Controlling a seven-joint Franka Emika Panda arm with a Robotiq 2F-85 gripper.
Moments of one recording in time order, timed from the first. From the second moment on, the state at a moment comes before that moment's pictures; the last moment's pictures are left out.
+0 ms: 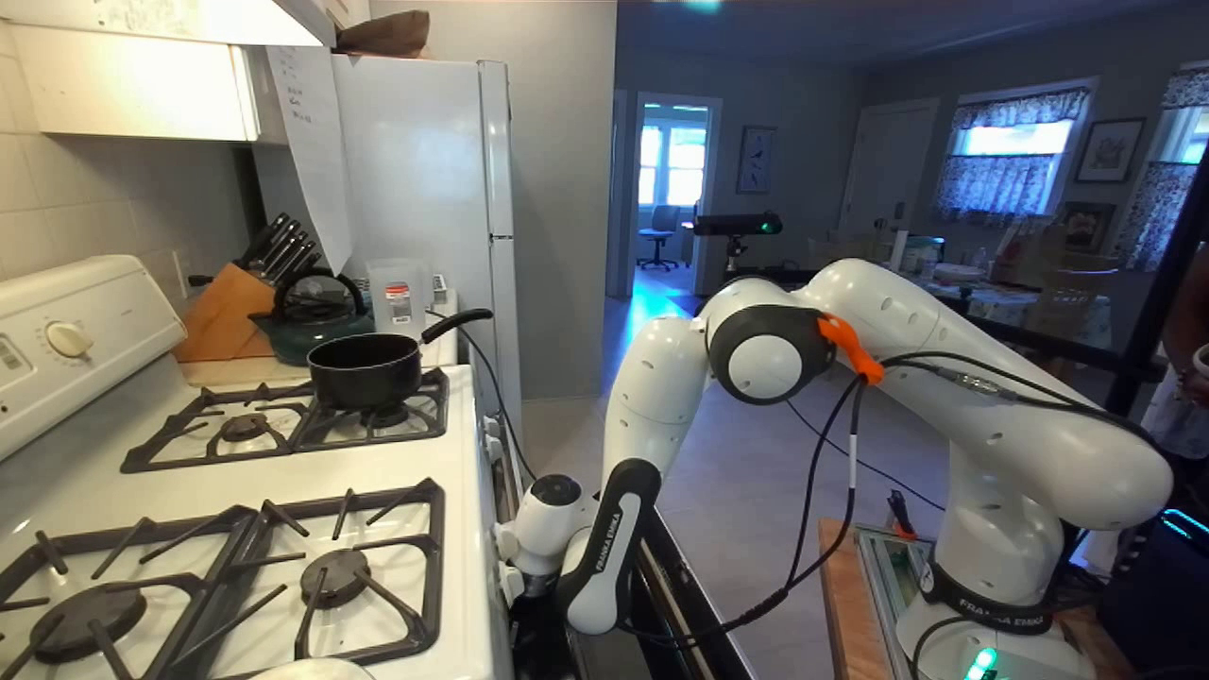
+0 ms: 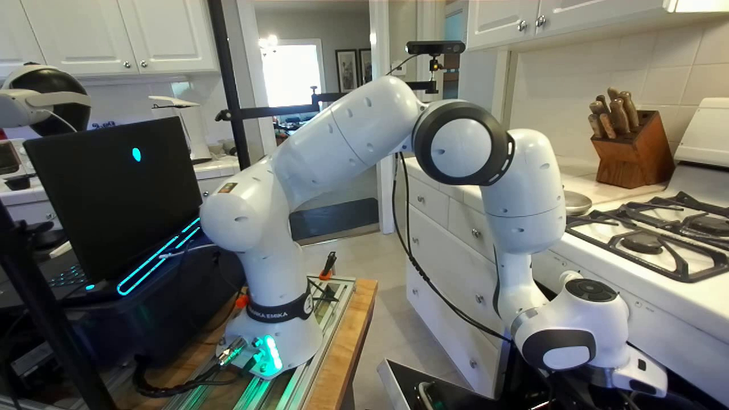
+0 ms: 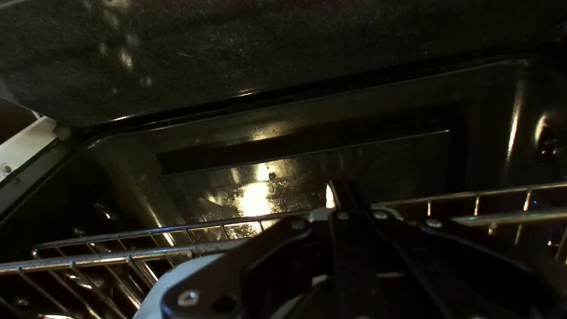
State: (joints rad) arm 0.13 1.03 -0.06 -1.85 -0.11 3.17 -0.13
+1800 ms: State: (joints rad) arm 0.12 1.06 -0.04 -1.81 -0.10 3.24 -0.11
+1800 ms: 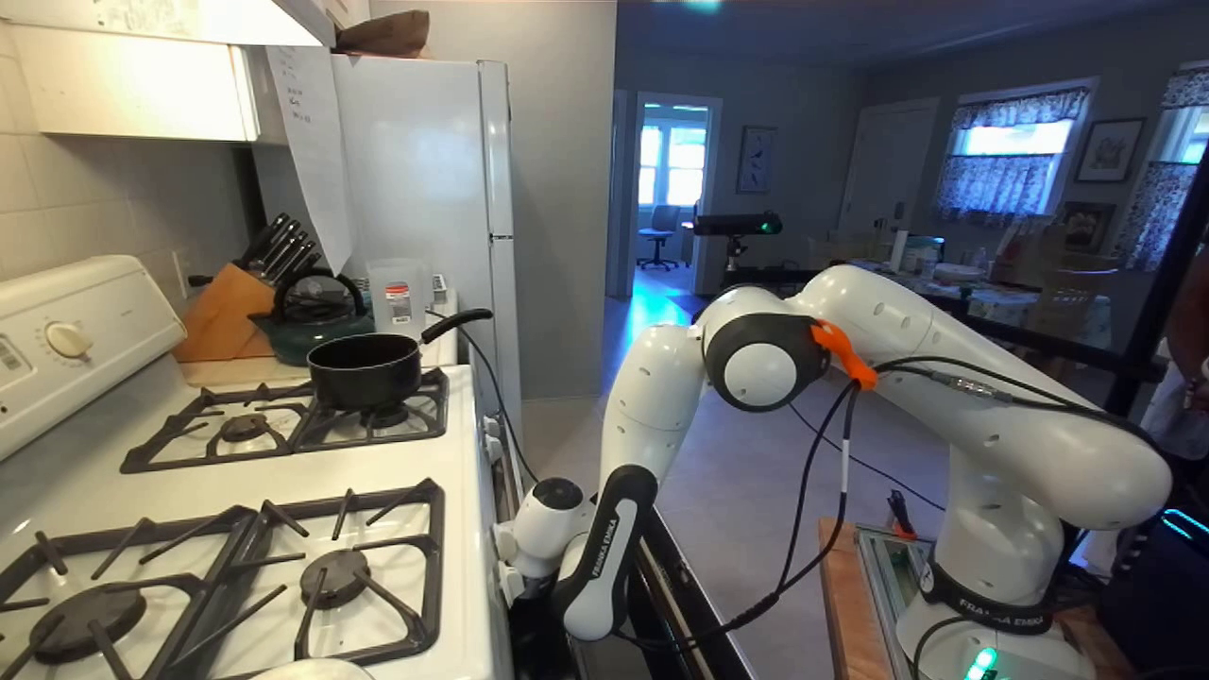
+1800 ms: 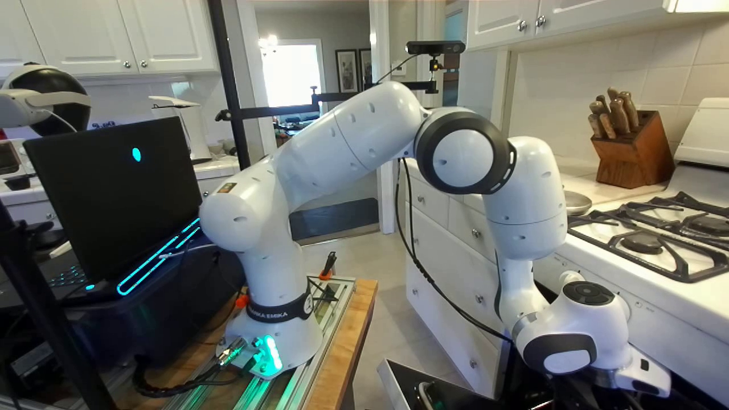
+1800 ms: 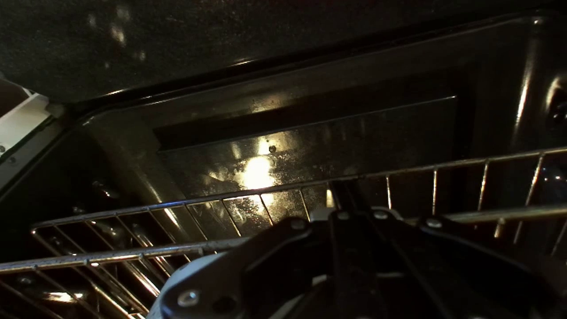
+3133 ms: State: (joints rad) arm 0.11 1.07 -0.03 -1.80 -0.10 3.24 -0.07
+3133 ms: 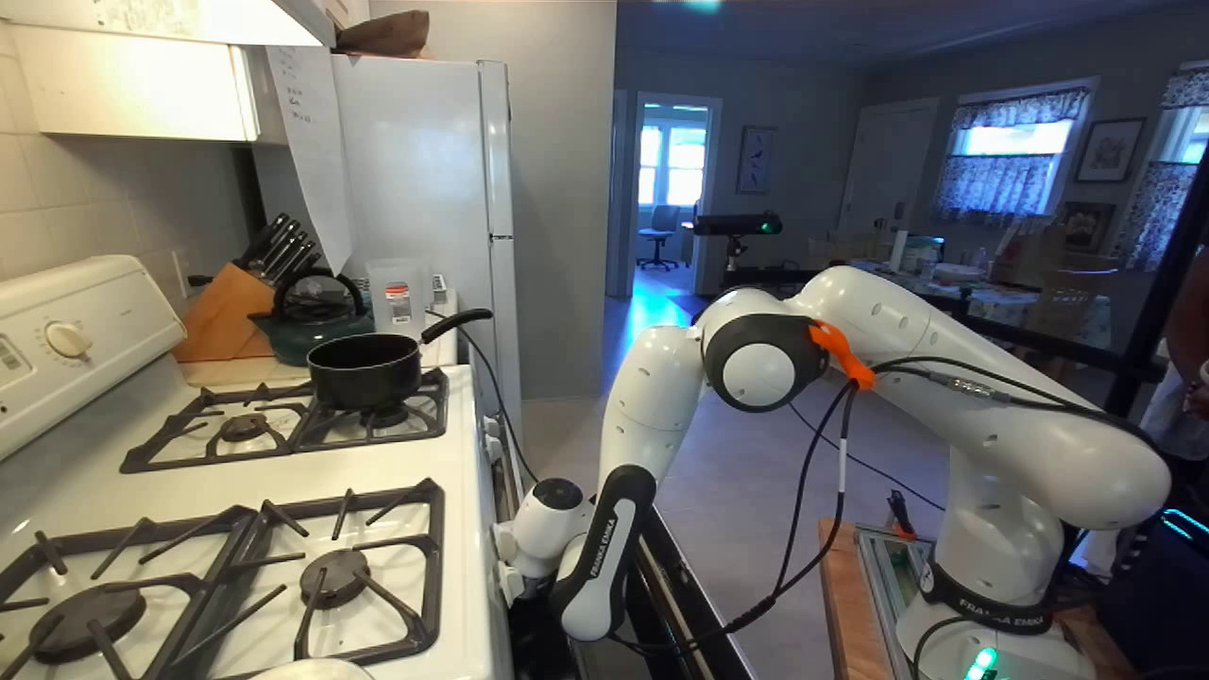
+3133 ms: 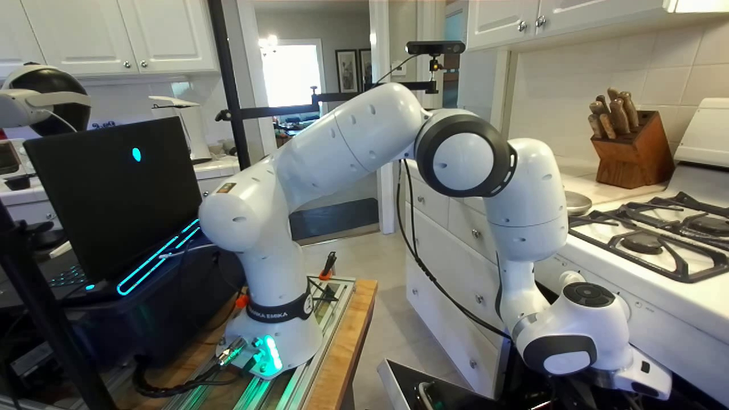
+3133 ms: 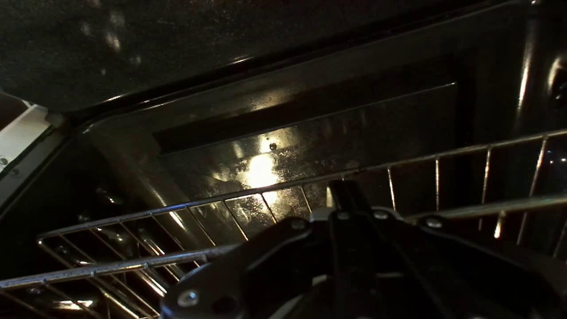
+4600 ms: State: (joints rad) arm 0.26 1.04 -0.20 -1.81 0.03 3.08 0.10
